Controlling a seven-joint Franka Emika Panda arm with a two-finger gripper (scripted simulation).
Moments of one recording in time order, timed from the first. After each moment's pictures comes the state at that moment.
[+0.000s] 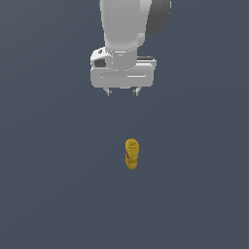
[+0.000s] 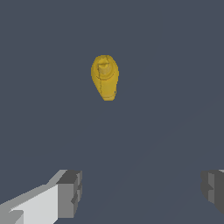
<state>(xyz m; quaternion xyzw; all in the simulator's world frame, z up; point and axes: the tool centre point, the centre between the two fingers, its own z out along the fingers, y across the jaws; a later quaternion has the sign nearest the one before) -0.075 -0.007 0.314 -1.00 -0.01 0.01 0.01</state>
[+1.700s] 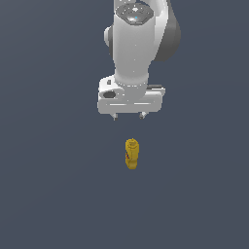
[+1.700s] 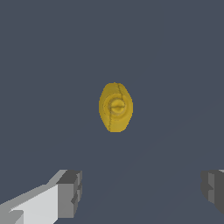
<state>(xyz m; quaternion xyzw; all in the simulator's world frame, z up) -0.001 0.016 0.268 -1.00 -0.03 0.01 0.00</state>
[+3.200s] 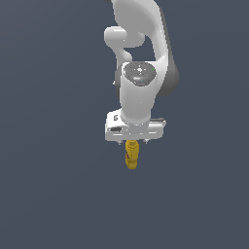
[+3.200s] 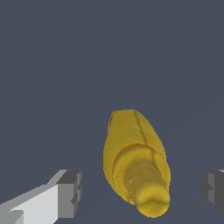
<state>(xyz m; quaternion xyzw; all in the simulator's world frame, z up) 0.050 0.032 0.182 -1.00 -0.03 0.00 0.00</state>
